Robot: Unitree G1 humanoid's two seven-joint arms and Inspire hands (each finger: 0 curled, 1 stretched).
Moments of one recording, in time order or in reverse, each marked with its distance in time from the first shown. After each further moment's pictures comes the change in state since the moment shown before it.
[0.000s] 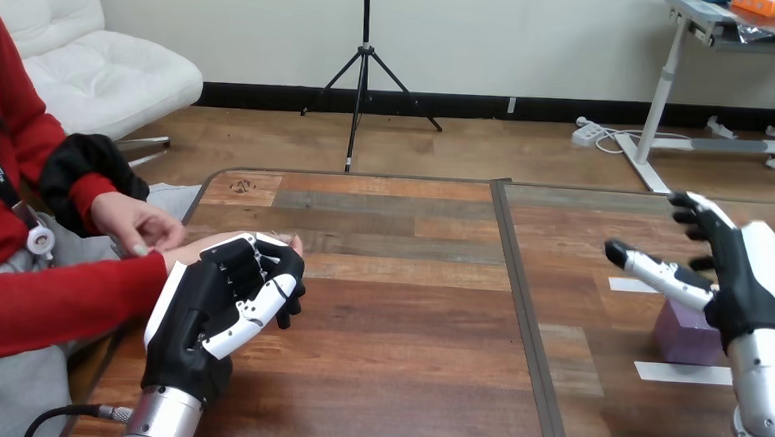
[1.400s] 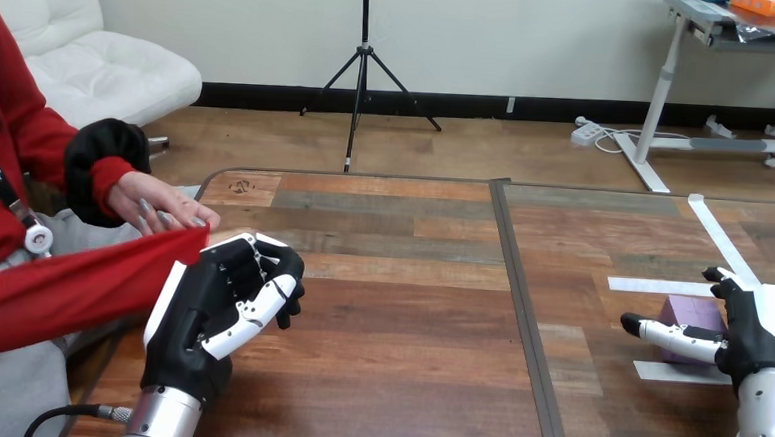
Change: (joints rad) left arm 0.000 0.000 0.004 0.000 -0.002 0.002 -0.008; right arm -0.013 -0.001 0.060 0.091 -0.019 0.261 -0.020
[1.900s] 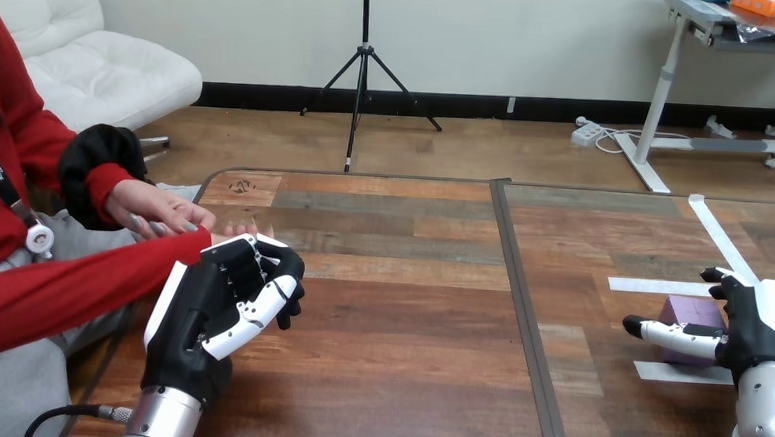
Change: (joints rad) left arm 0.000 0.000 0.001 0.000 0.000 0.002 -0.003; right arm -0.022 0.000 0.020 0.004 -0.002 0.042 -0.012
